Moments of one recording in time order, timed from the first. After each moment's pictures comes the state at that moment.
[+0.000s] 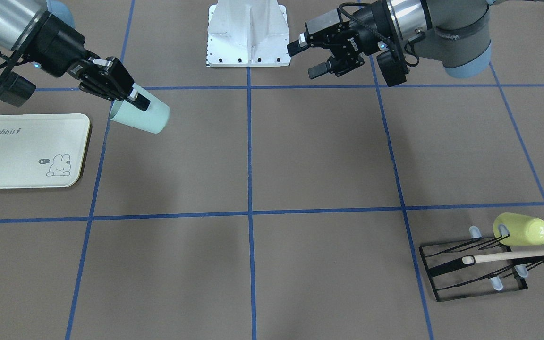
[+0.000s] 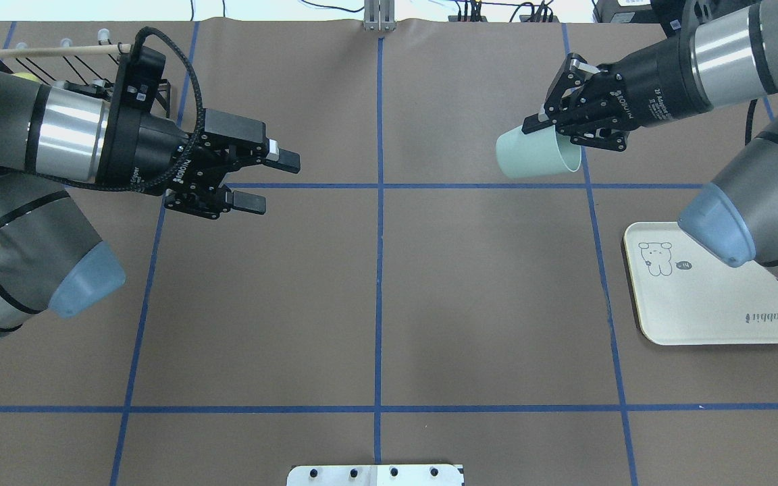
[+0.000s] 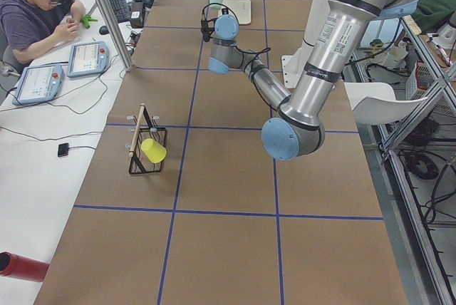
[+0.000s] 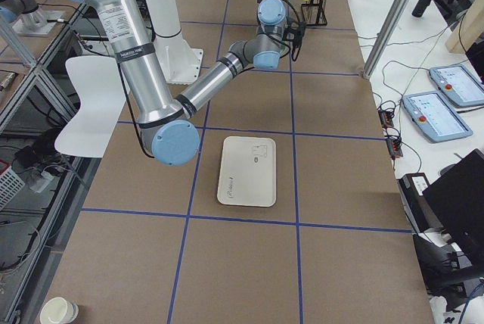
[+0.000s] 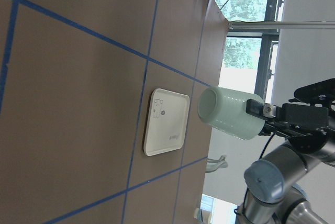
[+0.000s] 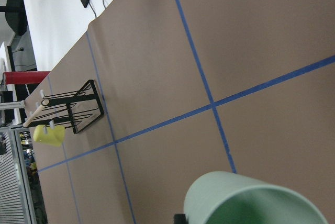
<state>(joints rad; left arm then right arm) -0.81 -2.01 -1.81 -2.64 -2.31 -1.80 0.99 -1.20 1.90 -0.92 2.36 1.71</state>
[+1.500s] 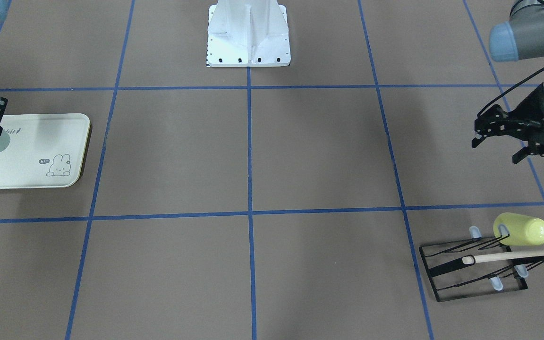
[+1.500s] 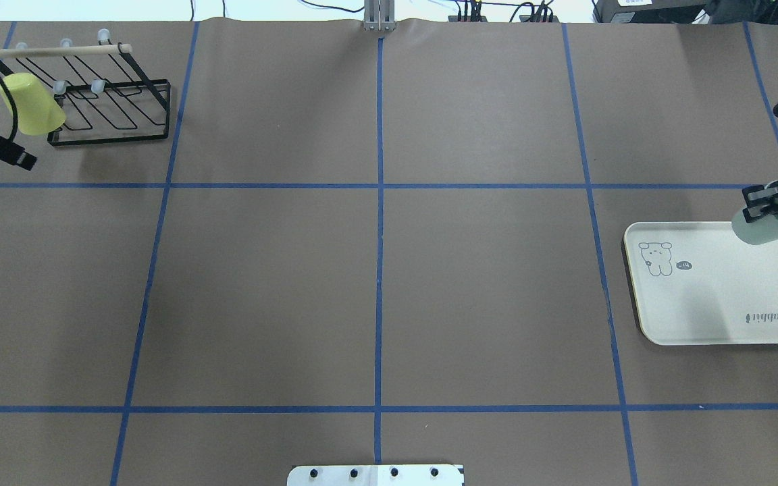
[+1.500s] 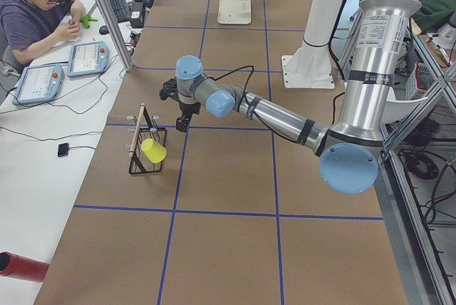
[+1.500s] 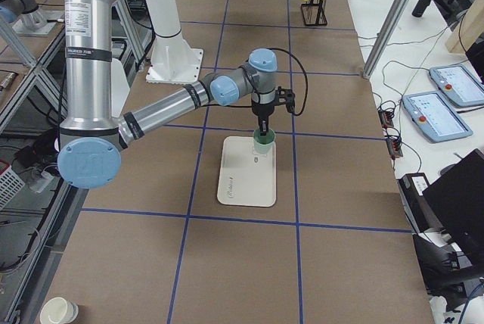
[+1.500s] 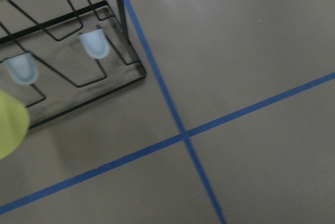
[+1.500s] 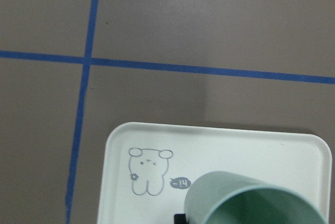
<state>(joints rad) -1.24 -1.68 -1.79 -1.77 -2.31 -0.13 1.09 -1.65 2.06 -1.56 2.14 0.52</state>
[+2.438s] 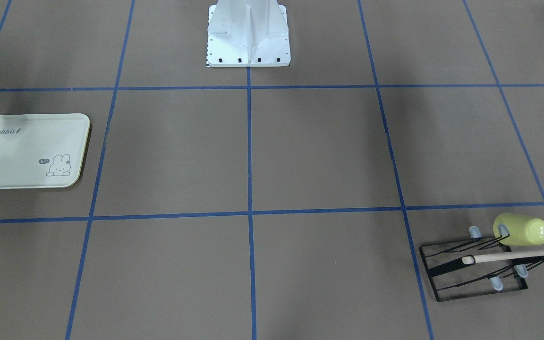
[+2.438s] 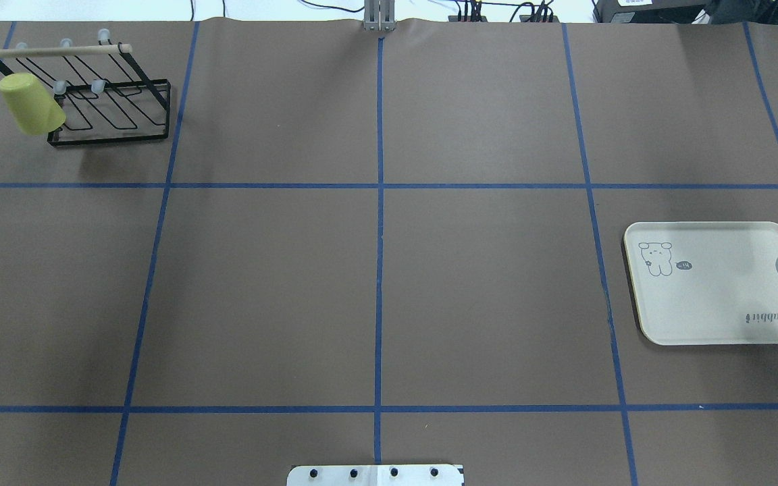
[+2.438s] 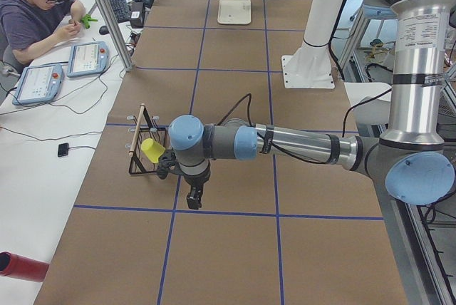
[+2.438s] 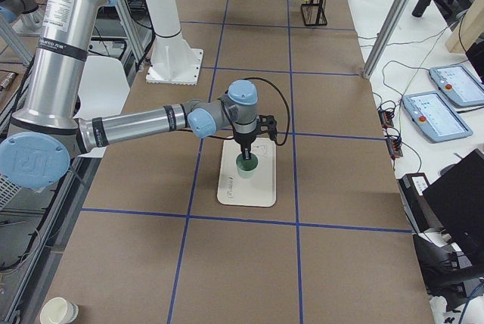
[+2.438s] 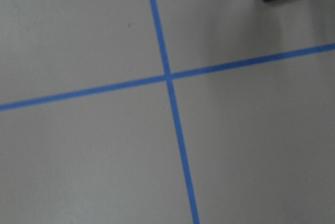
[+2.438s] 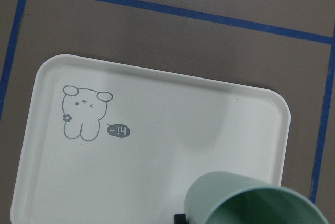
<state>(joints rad) -1.56 -1.53 -1.73 -1.42 -2.32 0.15 1.09 -1.83 2.01 -1.31 2.17 0.50</state>
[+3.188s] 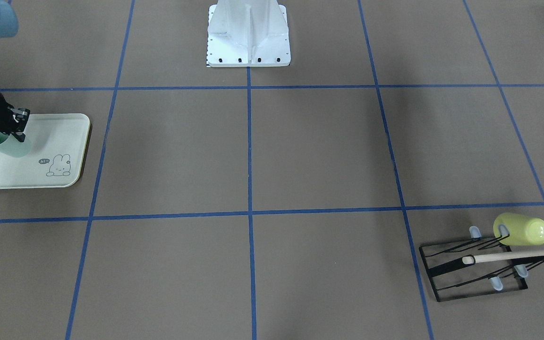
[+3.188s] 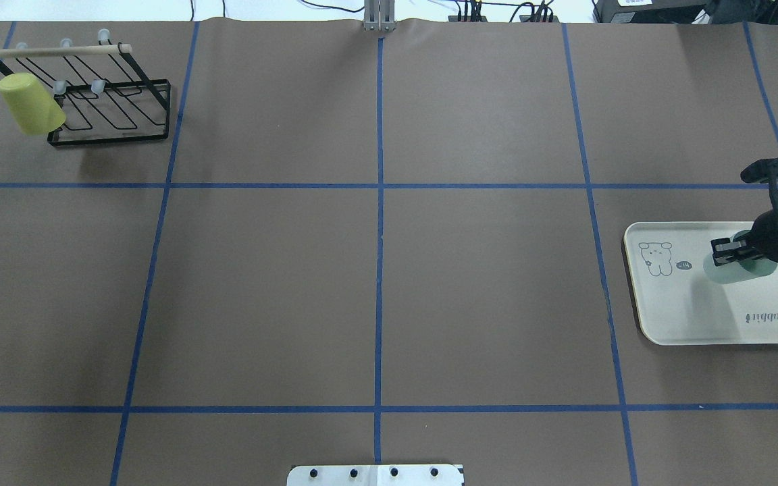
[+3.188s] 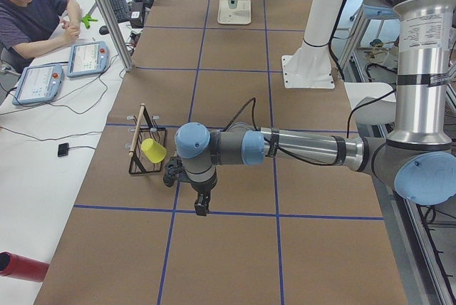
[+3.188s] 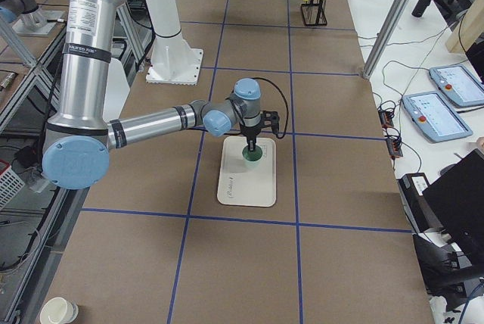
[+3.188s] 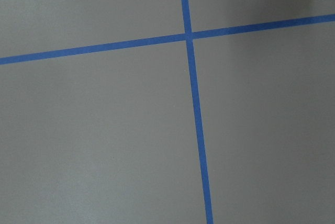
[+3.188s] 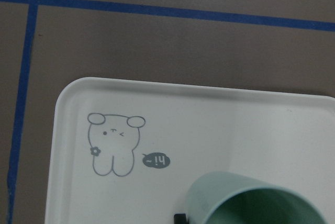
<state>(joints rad) -1.56 -1.51 -1.73 -1.42 -2.32 0.15 0.90 -1.72 1.91 -1.18 2.05 0.80</state>
